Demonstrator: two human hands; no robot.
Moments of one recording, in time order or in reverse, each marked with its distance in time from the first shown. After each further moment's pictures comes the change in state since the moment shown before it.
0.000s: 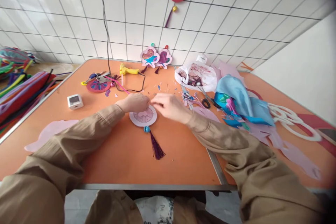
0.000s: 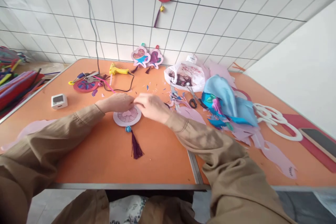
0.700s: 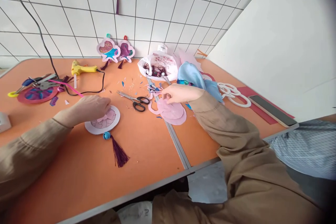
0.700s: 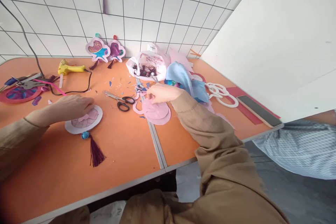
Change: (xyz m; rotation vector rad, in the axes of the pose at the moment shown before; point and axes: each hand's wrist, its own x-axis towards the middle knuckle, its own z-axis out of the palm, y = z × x) left_hand 0.006 -0.004 0.004 0.151 -0.010 -0.025; right_hand -0.083 0.079 -0.109 -0.207 -0.523 0.491
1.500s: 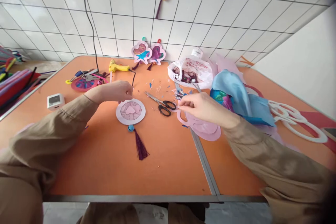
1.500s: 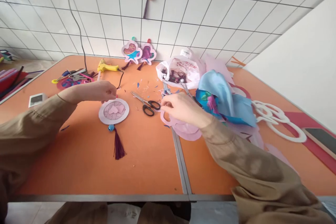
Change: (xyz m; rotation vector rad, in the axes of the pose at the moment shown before) left_hand -0.005 -0.028 -0.033 -0.431 -0.122 -0.065; right_hand -0.001 -0.045 0.019 0.215 0.276 -0.011
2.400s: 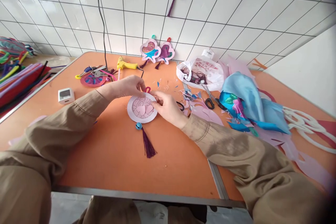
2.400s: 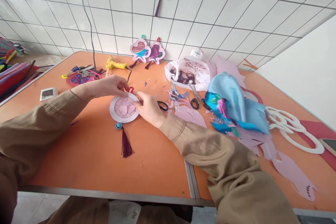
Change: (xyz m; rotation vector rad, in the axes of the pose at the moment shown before) left_hand 0.009 -0.002 0.009 -0.320 0.200 -0.010; right_hand 0.061 -0.068 0.096 0.707 0.168 -0.136
